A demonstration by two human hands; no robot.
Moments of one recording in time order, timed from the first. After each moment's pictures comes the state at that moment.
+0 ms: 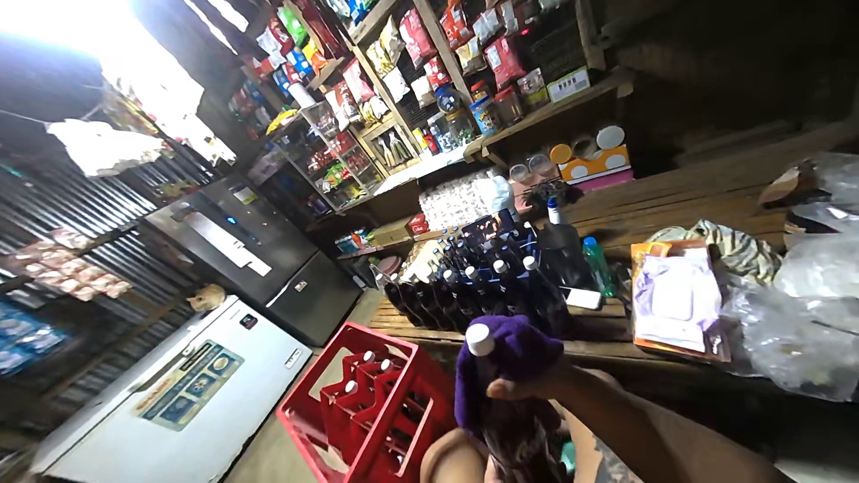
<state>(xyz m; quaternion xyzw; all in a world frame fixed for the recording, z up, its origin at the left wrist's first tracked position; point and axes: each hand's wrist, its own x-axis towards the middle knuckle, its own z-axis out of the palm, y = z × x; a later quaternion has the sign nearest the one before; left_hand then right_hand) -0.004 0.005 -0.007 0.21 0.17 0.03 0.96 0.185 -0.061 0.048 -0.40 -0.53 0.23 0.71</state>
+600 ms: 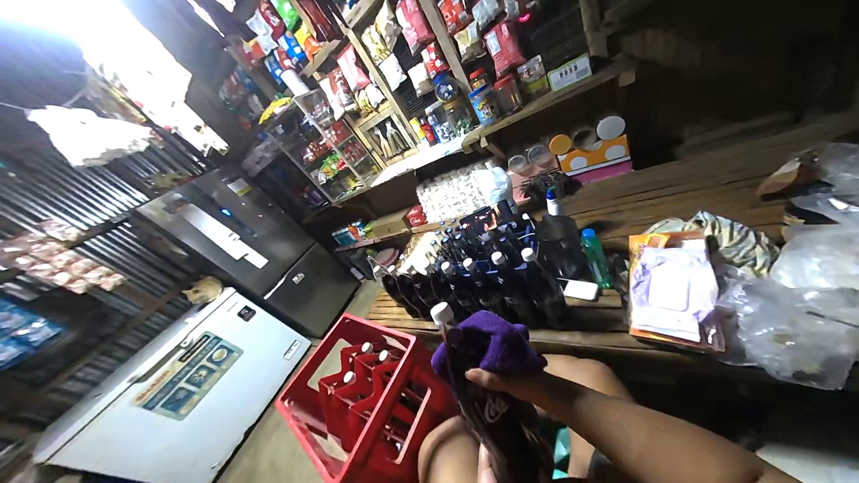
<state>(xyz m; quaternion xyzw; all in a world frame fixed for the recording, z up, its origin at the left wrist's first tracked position) 0.001 0.026 -0.068 0.18 0.33 0.06 0.92 0.168 -0.031 0.009 -0.55 -0.46 0.19 0.67</state>
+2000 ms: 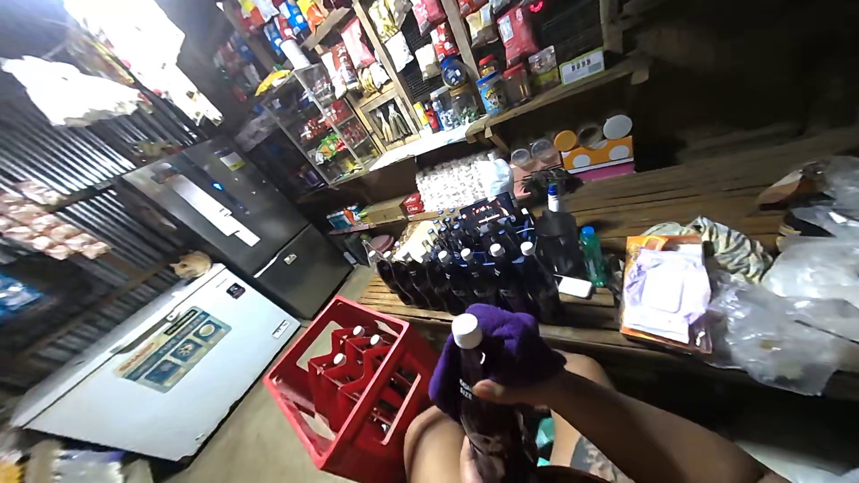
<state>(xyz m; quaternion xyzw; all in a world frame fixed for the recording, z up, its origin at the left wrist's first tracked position) -0.007 0.018 -0.060 0.19 0.30 0.10 0.93 0.162 -0.067 0.060 -0.51 -0.56 0.18 0.62</state>
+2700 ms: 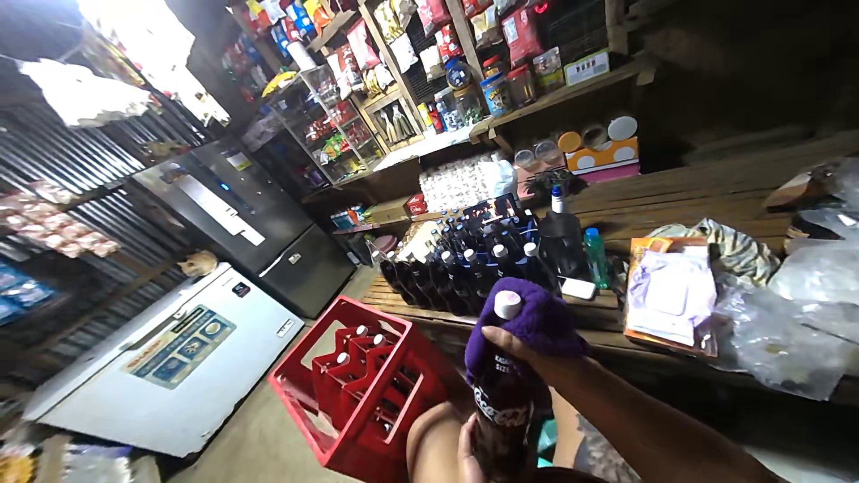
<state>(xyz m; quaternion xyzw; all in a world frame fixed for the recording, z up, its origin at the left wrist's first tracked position) 0.007 -0.007 0.037 0.24 0.35 0.18 0.89 0.176 -0.068 0.079 -0.63 -0.38 -0.03 0.68</state>
